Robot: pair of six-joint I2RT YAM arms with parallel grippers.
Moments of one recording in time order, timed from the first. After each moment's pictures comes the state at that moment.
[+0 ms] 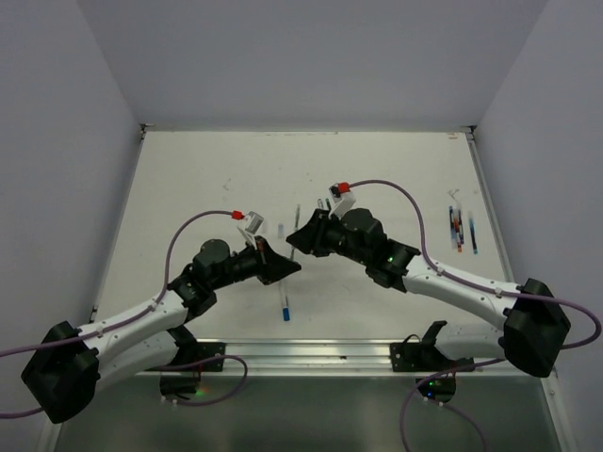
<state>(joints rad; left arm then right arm) -0.72 0.92 0.34 0.42 0.39 -0.74 0.89 1.23 0.79 0.14 -0.02 0.83</state>
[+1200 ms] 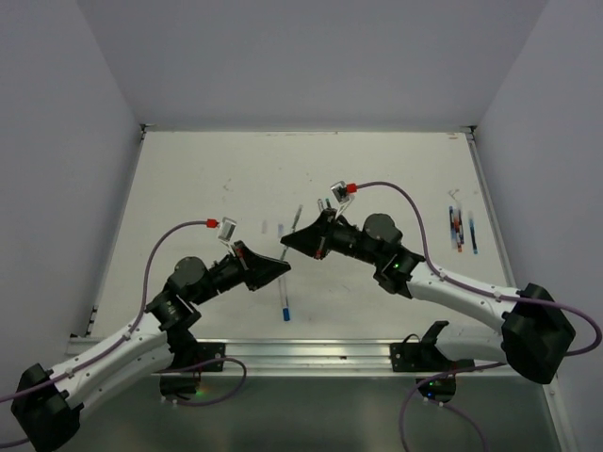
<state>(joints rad) -0.73 0.64 0.27 0.41 0.35 -0.88 0.81 1.21 0.66 0.58 -0.37 0.83</state>
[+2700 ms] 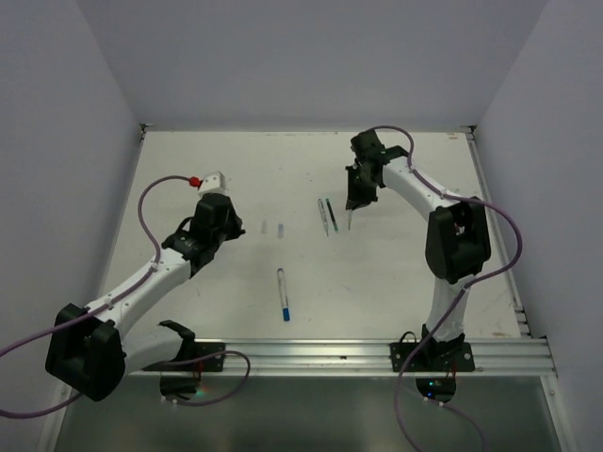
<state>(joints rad) -0.45 1.12 0.69 -0.20 -0.24 -0.57 0.39 1.92 1.58 -0.79 -0.06 0.42</state>
